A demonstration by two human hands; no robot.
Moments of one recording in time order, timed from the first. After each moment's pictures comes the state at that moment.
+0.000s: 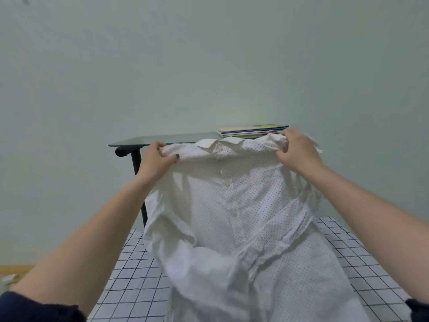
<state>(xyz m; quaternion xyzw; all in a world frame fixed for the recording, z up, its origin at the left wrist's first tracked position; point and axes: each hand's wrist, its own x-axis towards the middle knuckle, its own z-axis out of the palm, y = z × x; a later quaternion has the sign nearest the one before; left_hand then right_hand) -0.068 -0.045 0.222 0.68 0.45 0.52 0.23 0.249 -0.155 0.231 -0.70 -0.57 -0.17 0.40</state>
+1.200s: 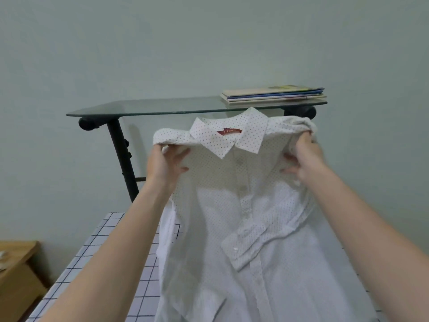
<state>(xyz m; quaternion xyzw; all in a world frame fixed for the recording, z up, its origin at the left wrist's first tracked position) -0.002 0.040 0.157 0.41 0.28 0.60 0.63 0.256 -0.038 0.179 -0.61 -0.22 0.32 0.70</state>
